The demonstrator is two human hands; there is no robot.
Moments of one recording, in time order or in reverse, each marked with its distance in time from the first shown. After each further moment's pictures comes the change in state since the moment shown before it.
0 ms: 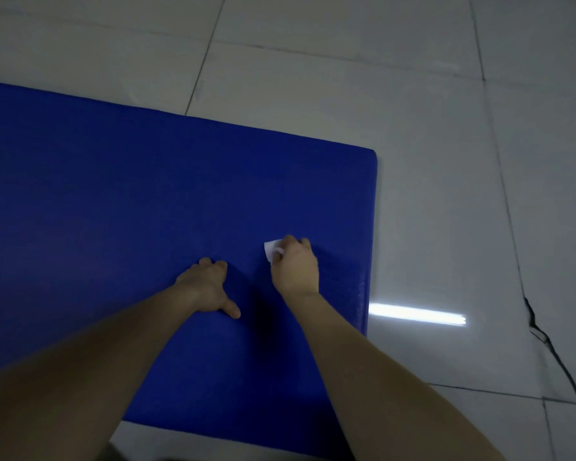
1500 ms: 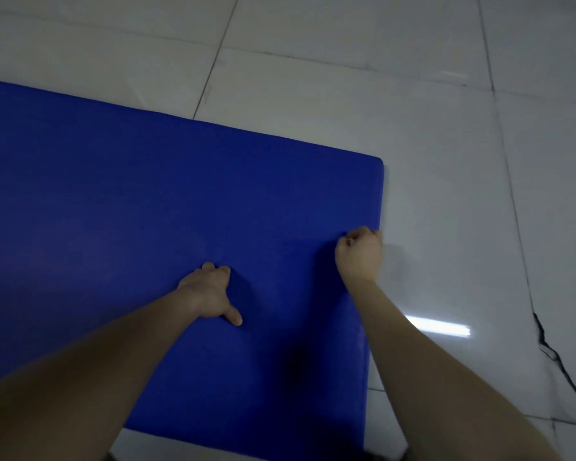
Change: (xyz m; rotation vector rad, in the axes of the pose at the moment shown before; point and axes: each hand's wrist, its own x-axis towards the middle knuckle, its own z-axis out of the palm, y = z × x) left_hand -0.004 0.002 -0.003 -0.013 0.024 0.001; right_hand 0.049 0.070 -0.055 0.214 0.315 0.190
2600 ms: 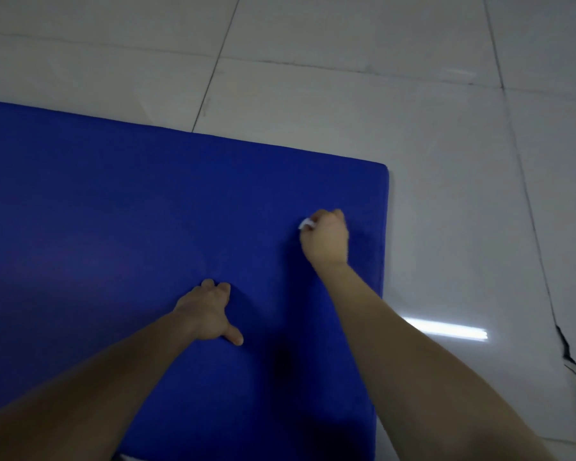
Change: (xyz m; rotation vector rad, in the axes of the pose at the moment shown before) left_hand 0.006 -0.001 0.001 0.043 -0.010 0.007; right_hand 0.024 -0.058 0.044 -0.080 -0.129 -0.200
